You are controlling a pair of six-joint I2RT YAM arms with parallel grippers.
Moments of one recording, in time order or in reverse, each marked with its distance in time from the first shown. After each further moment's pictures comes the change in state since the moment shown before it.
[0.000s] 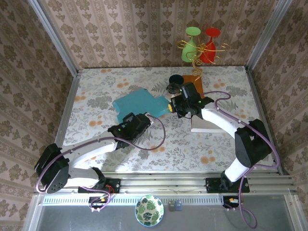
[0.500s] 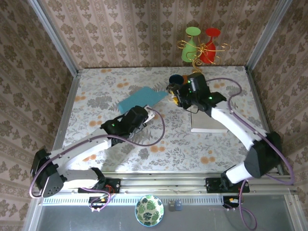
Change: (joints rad) left arm 0.001 -0.064 0.188 -0.146 0.085 -0.006; right arm -0.018 -0.198 0.117 -0.102 0.061 -0.234
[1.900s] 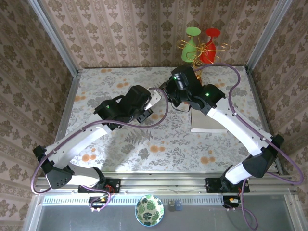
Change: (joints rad) left arm -0.008 0.135 0.483 -0.368 0.186 -0.147; right arm 0.247 0.085 0.391 -0.312 0.207 -0.025
